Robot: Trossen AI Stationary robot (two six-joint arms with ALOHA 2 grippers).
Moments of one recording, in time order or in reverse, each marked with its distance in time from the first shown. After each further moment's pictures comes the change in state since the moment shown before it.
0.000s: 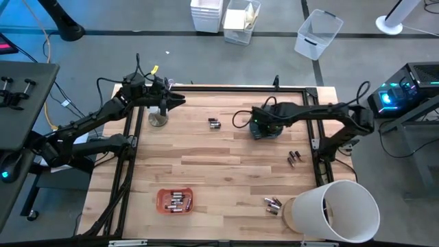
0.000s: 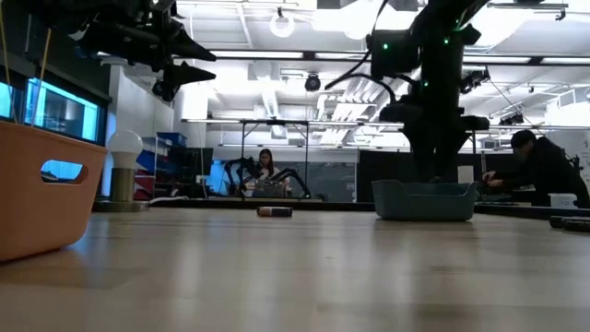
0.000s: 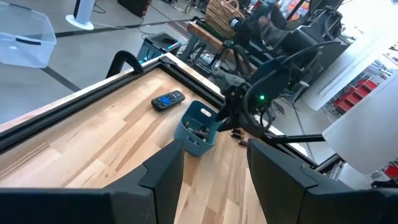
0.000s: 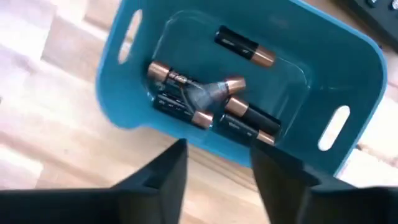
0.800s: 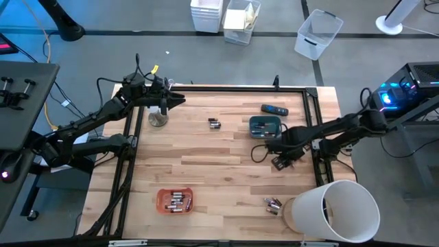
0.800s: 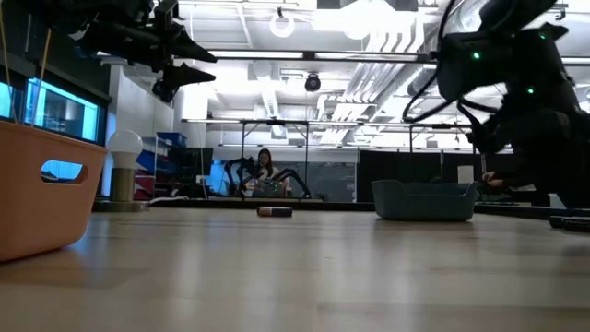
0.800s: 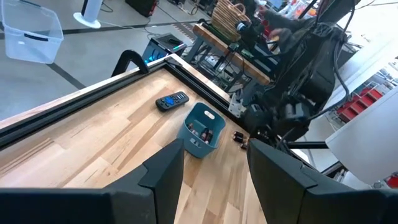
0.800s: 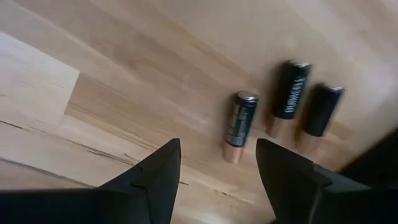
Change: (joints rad) left arm 0.000 0.000 0.000 0.000 -0.027 -0.035; right arm 0.319 -0.157 -0.324 -0.098 -0.291 0.161
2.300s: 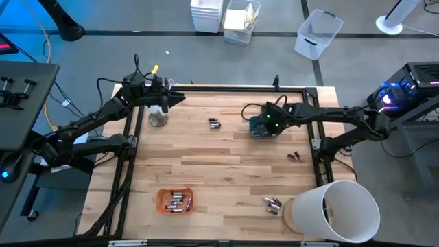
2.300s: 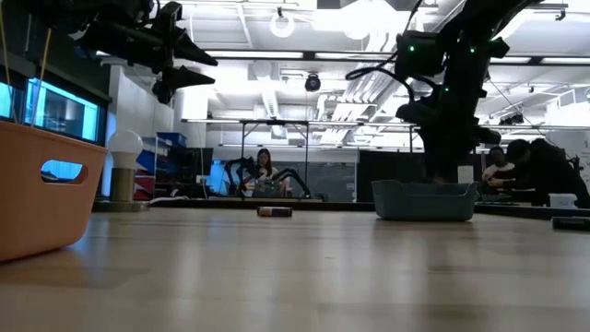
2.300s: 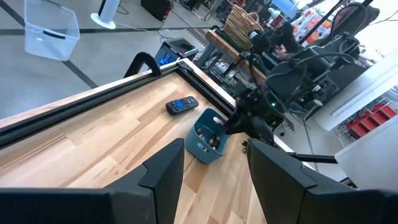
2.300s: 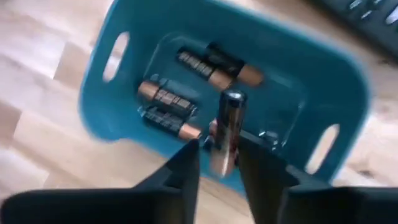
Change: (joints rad) left arm 0.000 0.000 0.000 0.000 -0.060 -0.051; right arm -0.410 -0.034 0.116 0.302 0.239 -0.260
